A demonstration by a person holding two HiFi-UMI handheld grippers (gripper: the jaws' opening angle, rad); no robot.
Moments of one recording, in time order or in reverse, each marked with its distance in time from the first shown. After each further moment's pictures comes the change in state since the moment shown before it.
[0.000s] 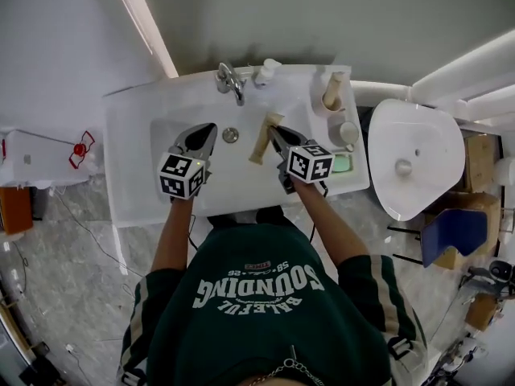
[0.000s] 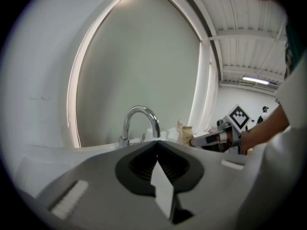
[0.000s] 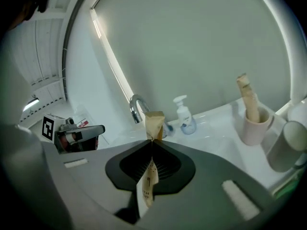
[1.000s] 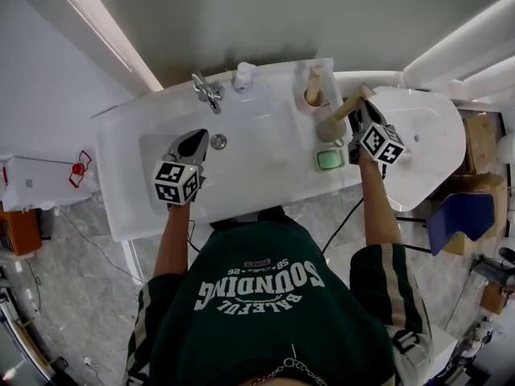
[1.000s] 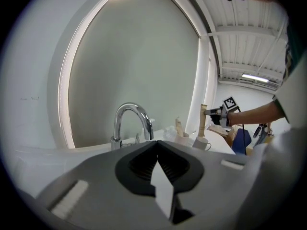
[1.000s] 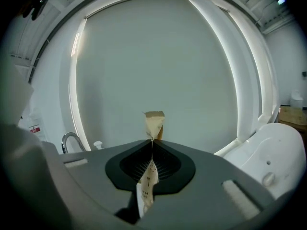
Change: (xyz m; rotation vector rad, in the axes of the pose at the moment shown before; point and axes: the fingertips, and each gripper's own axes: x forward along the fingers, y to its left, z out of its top) left arm 0.033 -0.022 0.002 0.010 0.036 -0.005; right arm -0.183 -0.240 0.139 -0.068 -0.322 -0.475
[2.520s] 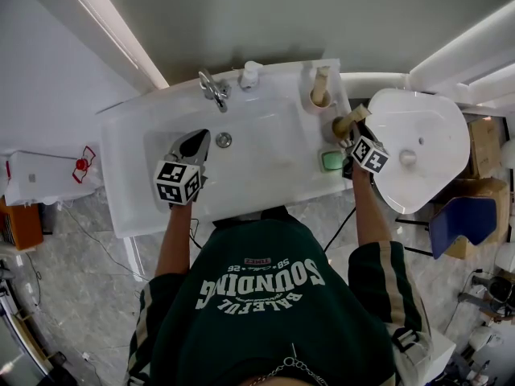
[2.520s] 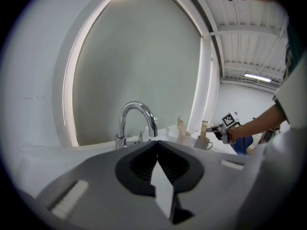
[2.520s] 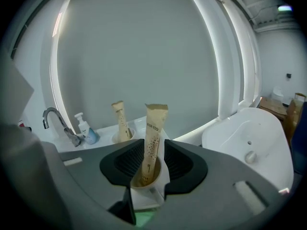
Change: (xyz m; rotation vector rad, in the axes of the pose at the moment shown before) left arm -0.009 0.010 -0.006 -0.010 0.008 0.026; right arm 0.000 -0.048 -0.124 0.069 0.202 -0.186
